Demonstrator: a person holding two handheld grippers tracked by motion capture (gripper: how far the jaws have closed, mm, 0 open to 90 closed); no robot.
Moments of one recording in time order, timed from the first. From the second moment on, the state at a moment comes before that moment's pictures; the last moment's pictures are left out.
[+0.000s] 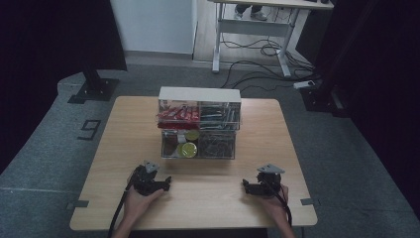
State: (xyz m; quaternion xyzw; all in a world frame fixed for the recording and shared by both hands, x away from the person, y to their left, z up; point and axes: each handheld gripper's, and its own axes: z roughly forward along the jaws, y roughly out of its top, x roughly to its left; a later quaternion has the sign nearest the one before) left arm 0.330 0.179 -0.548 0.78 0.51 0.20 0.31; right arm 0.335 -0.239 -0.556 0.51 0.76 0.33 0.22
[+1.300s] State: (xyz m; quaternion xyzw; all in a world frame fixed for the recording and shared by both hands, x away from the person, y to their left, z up) left arm 0.306 0.208 -0.505 0.72 0.54 0.22 0.38; right arm 0.337 -0.239 -0.556 0.50 0.76 0.34 0.22
